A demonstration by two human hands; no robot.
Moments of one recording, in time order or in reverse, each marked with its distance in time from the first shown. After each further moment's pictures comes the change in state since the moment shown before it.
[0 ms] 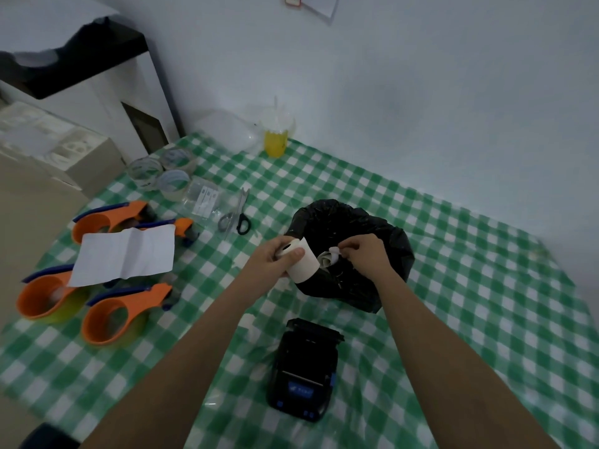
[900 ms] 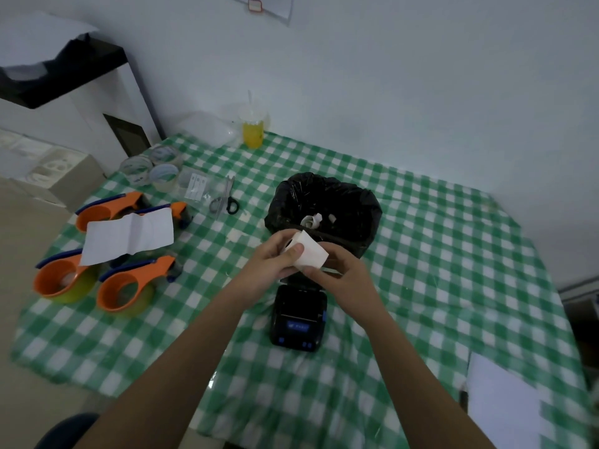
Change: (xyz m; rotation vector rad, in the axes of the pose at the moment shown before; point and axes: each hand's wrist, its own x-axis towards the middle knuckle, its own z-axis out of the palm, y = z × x) left_hand -0.105 -0.004 0.031 -0.157 -0.184 0.003; right_hand -0.216 -0.017 0.015 0.605 -0.008 -0.240
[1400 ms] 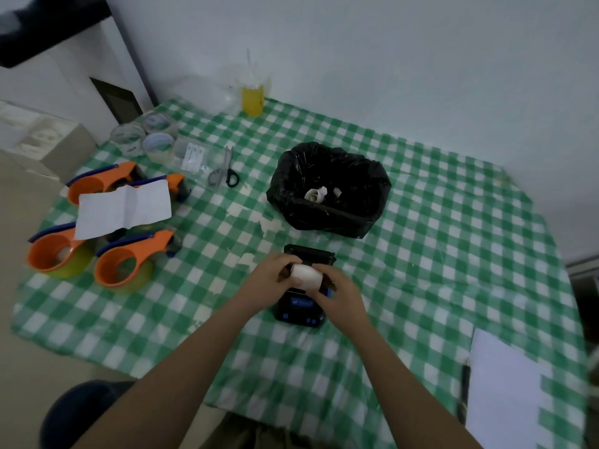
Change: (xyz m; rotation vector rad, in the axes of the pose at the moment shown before) left_hand 0.002 -0.091 -0.023 0.843 -0.009 0.034; right_hand -0.022 0.098 0.025 -0.360 0.033 0.109
